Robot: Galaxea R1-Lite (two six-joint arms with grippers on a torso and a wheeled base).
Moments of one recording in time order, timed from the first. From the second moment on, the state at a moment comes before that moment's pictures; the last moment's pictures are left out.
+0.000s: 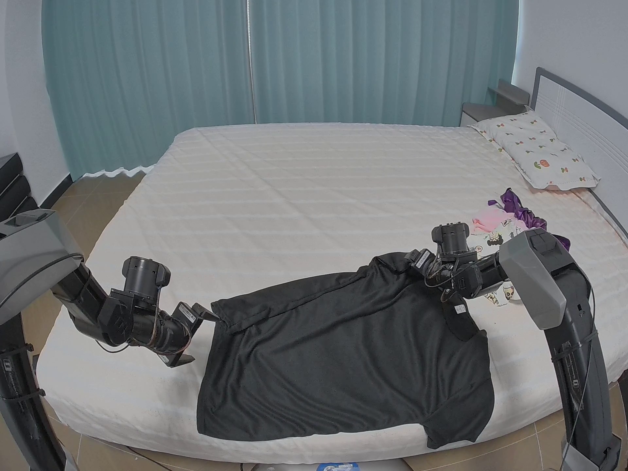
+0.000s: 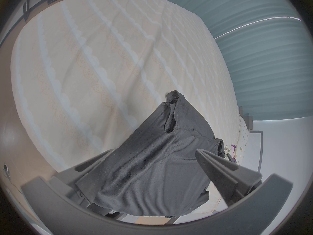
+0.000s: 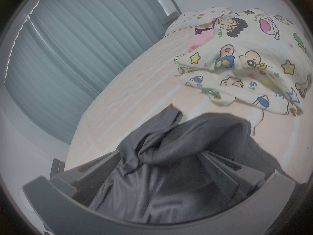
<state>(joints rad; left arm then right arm) -0.14 2.11 -0.79 -0.41 -0.23 -1.08 0.20 2.72 -1.80 -0.35 -0.15 0.81</state>
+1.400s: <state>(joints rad) -0.14 2.11 -0.80 -0.43 -0.21 -1.08 0.12 2.67 -1.70 -0.40 -0.18 0.90</state>
